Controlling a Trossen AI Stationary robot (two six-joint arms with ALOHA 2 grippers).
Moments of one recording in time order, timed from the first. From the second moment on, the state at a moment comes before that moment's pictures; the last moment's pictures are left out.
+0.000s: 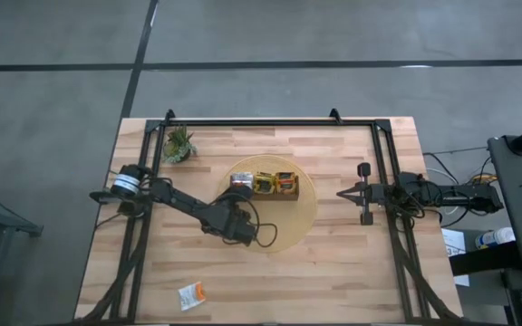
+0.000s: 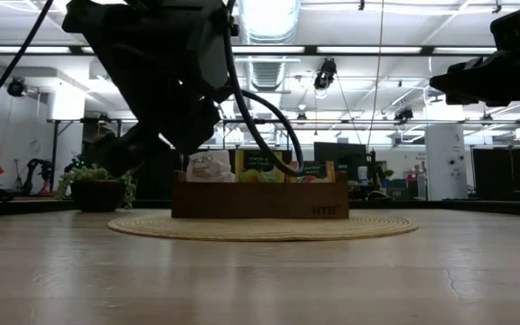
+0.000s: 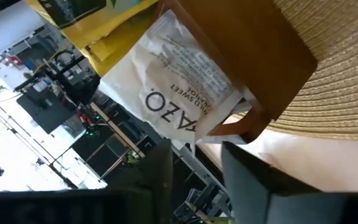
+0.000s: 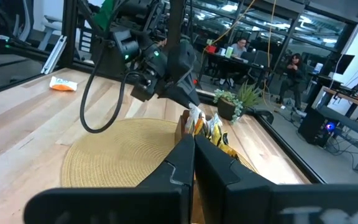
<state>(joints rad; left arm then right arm) -0.28 1.90 1.22 -1.00 -1.01 0.43 0.01 0.03 0.01 0.01 0.00 -0.24</state>
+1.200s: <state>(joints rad) -0.29 1.60 1.22 -0.83 -0.52 0.24 0.01 0.03 0.01 0.01 0.00 -0.24</state>
